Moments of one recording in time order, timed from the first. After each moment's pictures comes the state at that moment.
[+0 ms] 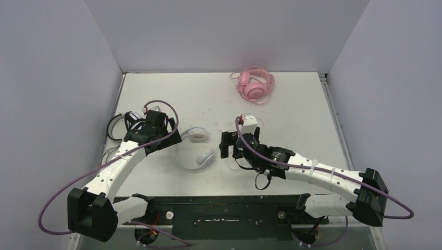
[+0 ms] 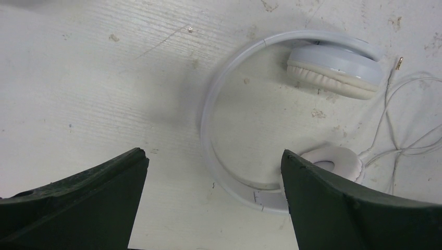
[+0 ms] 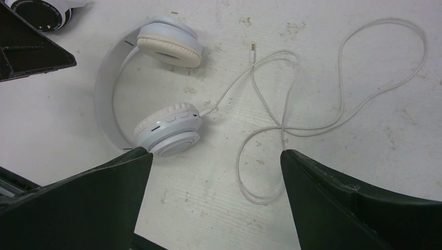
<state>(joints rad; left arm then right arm) -0.30 1.15 0.87 -0.69 -0.19 -0.62 1.05 1.19 0.85 -0.26 0.47 0.60</state>
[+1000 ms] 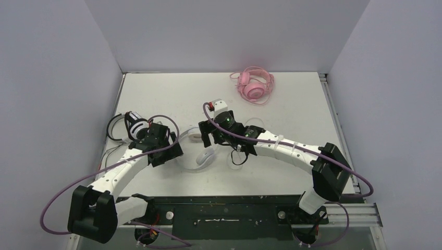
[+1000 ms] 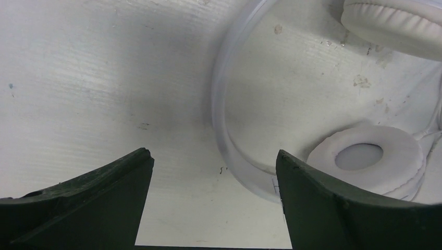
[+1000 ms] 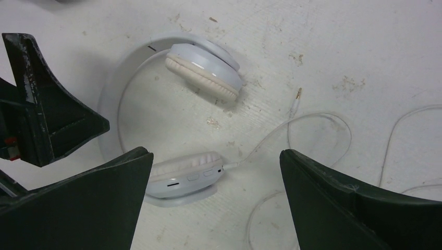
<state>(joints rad) -0.30 1.14 0.68 -0.62 -0.09 -0.68 0.96 1.60 1.20 -0.23 0.23 0.36</state>
